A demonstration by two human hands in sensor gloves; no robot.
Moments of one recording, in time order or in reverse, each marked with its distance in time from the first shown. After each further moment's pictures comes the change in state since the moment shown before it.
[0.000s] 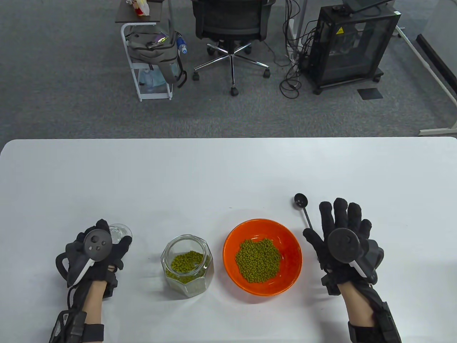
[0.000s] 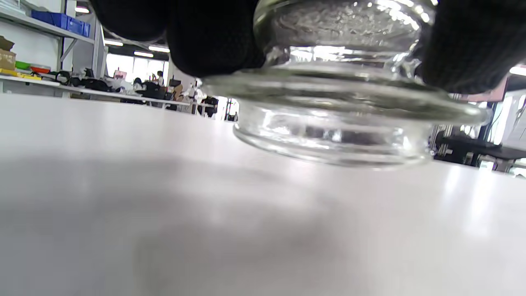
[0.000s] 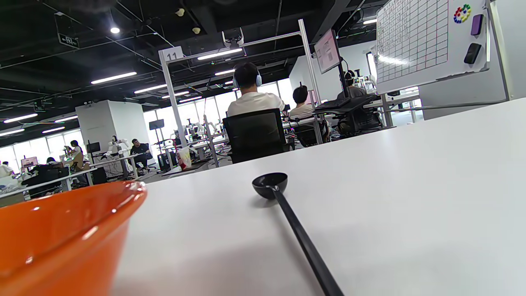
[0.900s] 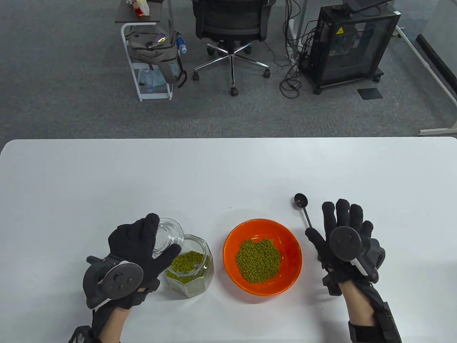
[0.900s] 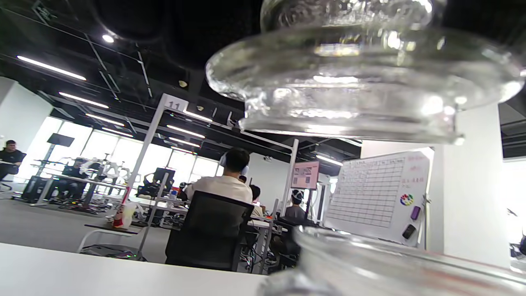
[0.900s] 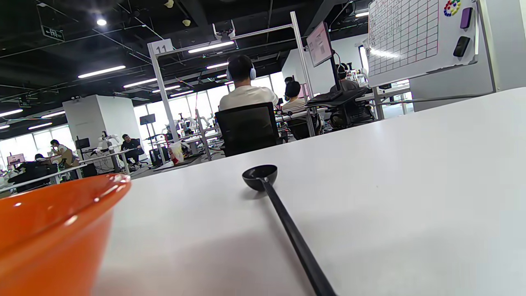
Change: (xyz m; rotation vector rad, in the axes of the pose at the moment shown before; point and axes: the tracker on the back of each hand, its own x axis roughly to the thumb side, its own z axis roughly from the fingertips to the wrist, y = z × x) left_hand 0.132 0.090 0.074 0.257 -0.545 0.193; right_hand -0.003 0.000 -0.001 0.024 0.032 0.005
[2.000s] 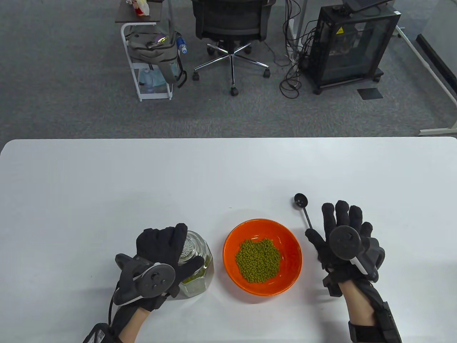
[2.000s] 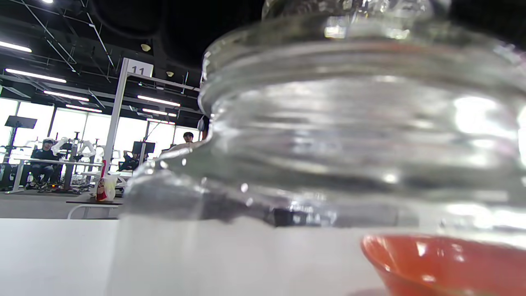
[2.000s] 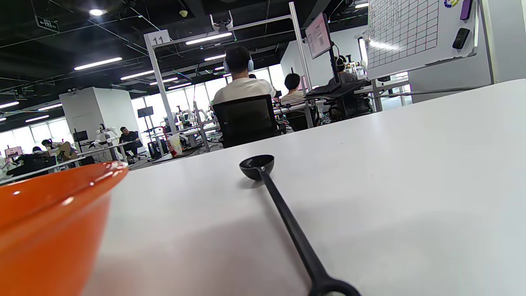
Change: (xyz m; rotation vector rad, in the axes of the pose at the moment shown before) left_hand 0.030 -0.032 -0.007 -0.177 -0.074 -0.065; right_hand -0.002 0.003 -0.001 0.036 0.009 0.004
